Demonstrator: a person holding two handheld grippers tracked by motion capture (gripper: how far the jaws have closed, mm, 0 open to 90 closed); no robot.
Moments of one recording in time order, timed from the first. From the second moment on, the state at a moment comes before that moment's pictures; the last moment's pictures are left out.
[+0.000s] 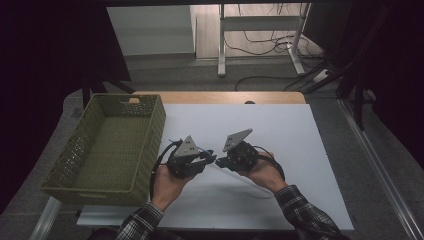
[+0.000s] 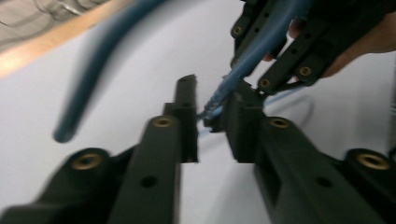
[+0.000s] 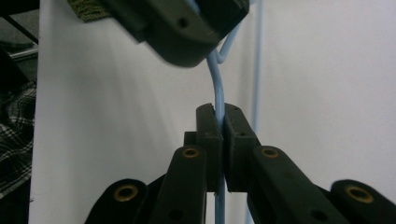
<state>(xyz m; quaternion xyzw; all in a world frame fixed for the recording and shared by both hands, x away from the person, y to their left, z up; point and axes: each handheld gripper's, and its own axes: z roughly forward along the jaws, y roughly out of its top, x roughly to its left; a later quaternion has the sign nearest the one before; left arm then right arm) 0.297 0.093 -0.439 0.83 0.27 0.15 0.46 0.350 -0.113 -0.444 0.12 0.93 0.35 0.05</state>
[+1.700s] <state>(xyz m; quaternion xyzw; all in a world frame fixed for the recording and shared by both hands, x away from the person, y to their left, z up) 0.329 0.110 -0.410 0.93 0.15 0.01 0.33 0.326 -0.142 -0.408 0.09 0.92 0.38 0.02</state>
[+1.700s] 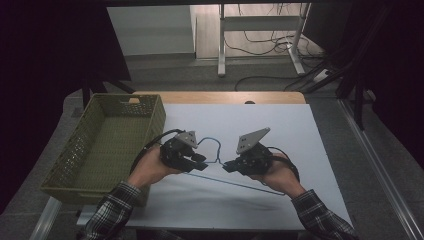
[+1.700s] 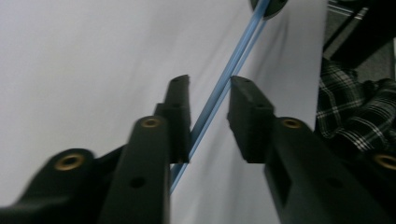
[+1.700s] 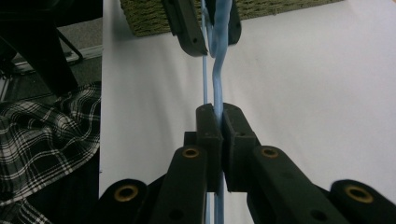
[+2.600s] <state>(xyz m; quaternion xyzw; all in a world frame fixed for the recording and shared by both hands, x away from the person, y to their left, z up) 0.318 0.131 -0.395 0.89 0.26 0.01 0.38 0.313 -0.176 -0.395 0.22 0.88 0.40 0.11</state>
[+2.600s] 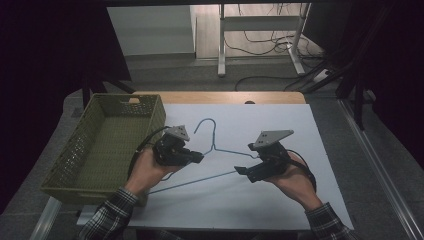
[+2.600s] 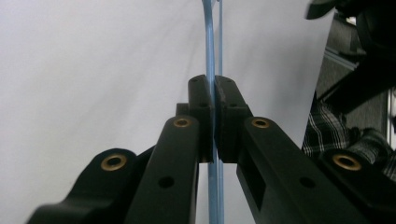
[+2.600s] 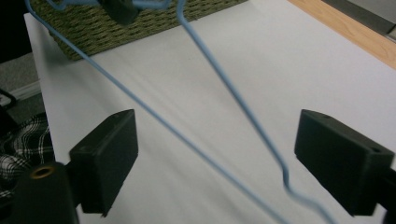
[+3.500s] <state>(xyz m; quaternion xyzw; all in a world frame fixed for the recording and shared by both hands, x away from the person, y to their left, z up) 0.328 0.218 -0.348 0.83 0.37 0.10 0.40 0.287 -0.227 -0.416 0.30 0.85 0.43 0.10</state>
